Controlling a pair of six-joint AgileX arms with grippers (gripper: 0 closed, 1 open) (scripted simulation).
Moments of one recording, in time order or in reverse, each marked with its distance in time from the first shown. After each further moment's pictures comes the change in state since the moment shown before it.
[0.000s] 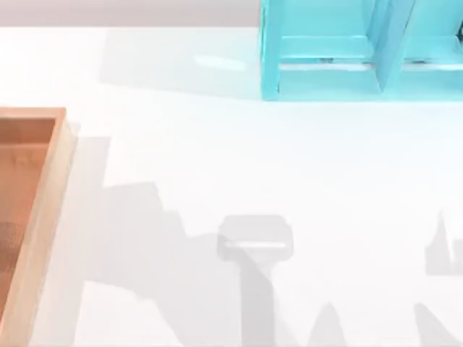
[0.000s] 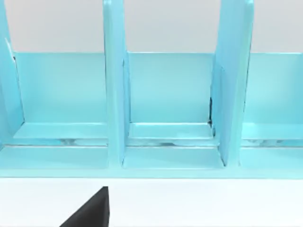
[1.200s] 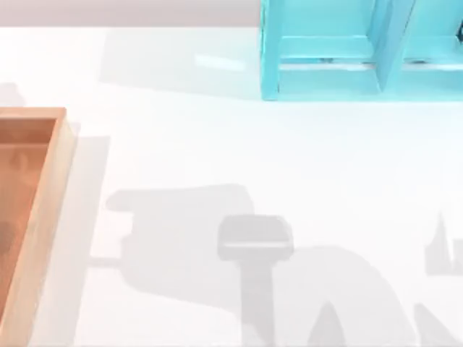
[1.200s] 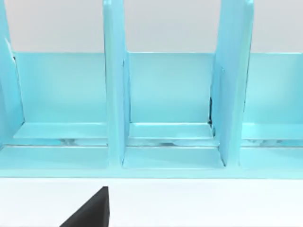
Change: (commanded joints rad) left arm -0.006 0.031 0.431 -0.398 0.000 -0.004; right arm 0.000 0.000 0.000 0.000 0.000 0.000
